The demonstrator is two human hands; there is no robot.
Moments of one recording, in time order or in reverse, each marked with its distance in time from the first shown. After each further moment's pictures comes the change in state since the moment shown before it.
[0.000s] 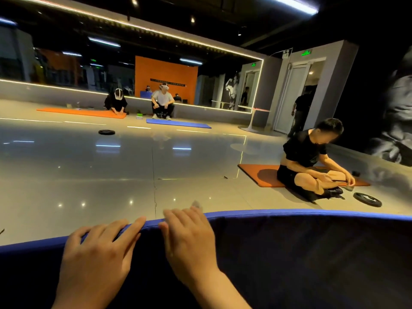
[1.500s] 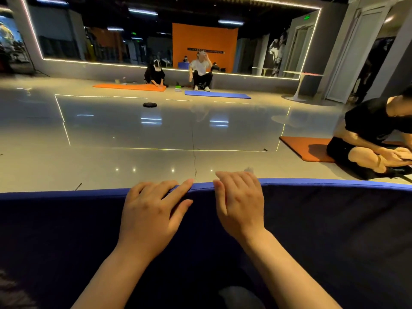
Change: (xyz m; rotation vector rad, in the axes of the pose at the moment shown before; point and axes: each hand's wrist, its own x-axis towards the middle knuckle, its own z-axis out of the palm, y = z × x) left_hand -0.016 -0.006 -0.014 -0.131 -0.017 0.037; right_hand -0.005 0.001 -0.003 0.122 0.110 -0.001
